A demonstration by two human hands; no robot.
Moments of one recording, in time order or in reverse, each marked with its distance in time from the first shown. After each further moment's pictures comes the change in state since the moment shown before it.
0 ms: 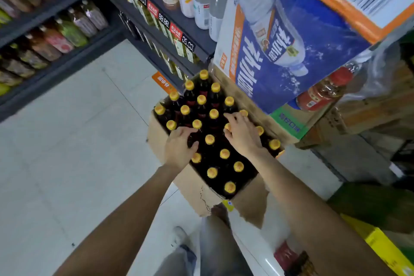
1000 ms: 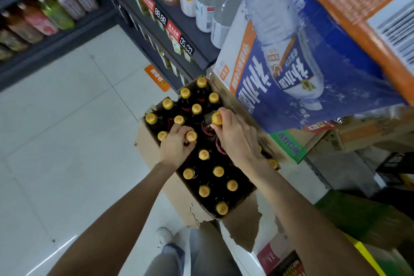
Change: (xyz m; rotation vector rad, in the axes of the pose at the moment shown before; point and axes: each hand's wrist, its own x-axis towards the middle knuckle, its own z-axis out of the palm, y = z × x) left_hand 0.061 -0.002 0.008 0.007 0.056 -0.028; right_hand 0.030 -0.031 -0.058 -0.156 0.375 -0.170
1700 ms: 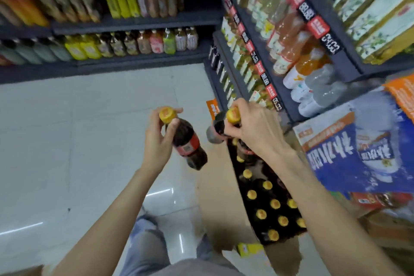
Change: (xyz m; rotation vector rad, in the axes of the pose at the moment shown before) left_hand -0.153 -0.096 -0.265 -0.715 0.753 0.046; right_hand 0.074 -0.246 -0.142 0.061 -0.021 -0.470
